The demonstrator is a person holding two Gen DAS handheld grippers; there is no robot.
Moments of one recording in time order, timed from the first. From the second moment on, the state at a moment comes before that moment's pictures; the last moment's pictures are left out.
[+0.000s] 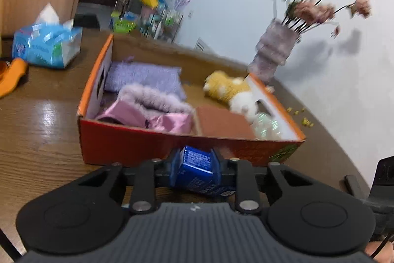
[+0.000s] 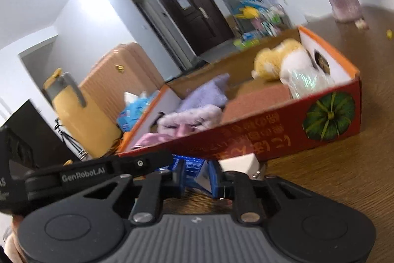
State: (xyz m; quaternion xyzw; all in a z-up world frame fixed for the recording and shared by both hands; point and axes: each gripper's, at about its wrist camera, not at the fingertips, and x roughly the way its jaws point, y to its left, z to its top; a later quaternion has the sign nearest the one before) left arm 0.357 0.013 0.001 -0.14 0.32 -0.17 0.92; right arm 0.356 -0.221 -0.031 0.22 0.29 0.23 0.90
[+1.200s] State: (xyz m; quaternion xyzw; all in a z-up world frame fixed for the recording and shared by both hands) left arm 0.176 -0.002 -0.046 -0.18 0.37 -0.24 0.88; right arm 0.174 -0.258 -0.064 0.19 0.32 0.24 0.90
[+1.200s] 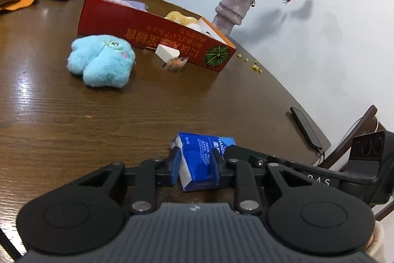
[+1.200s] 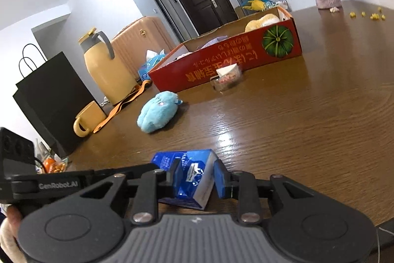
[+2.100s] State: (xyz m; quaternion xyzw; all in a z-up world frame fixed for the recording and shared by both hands) left arm 0.585 -0.008 -0.013 -0.17 0.44 -0.14 0.87; right arm 0.600 -0.203 0.006 0.07 0.37 0.16 0.91
